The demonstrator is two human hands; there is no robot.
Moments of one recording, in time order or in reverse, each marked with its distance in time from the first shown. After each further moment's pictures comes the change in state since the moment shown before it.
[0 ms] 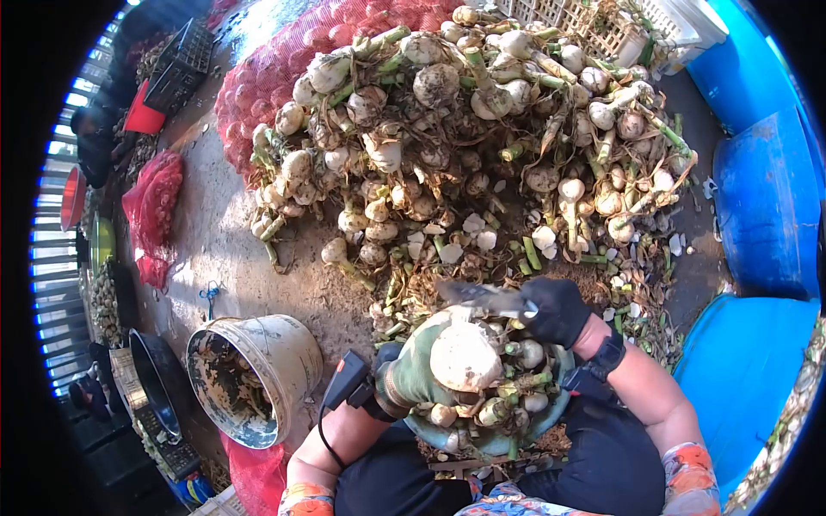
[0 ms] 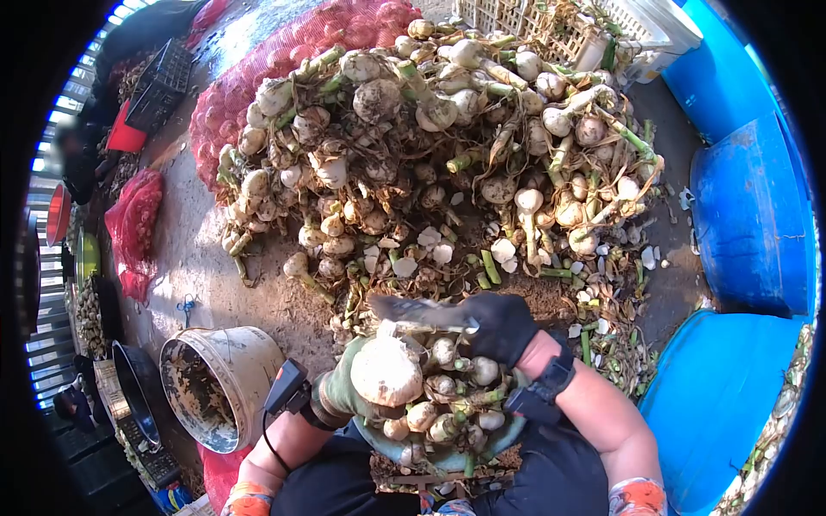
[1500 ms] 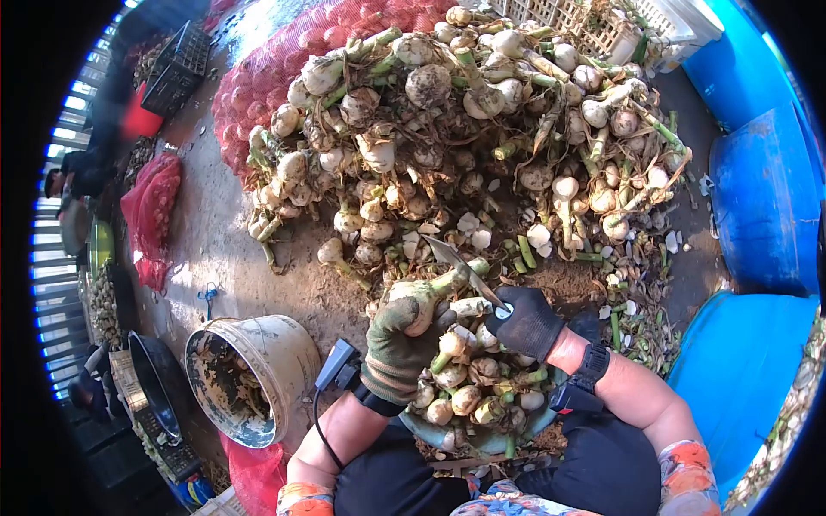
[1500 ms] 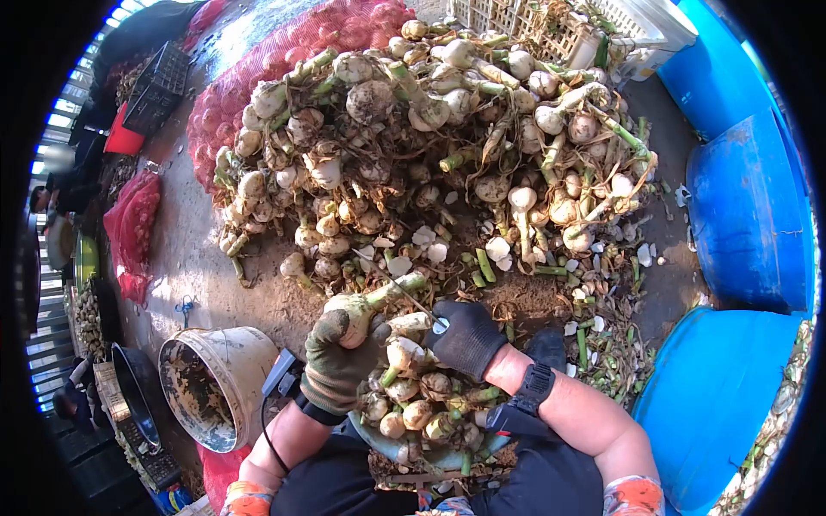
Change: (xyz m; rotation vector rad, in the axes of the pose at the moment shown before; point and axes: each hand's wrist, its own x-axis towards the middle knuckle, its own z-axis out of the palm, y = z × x) left_hand 0.009 -0.022 -0.007 -0.855 0.410 0.063; right_hand 0.008 -0.025 0.028 0.220 0.030 0.541
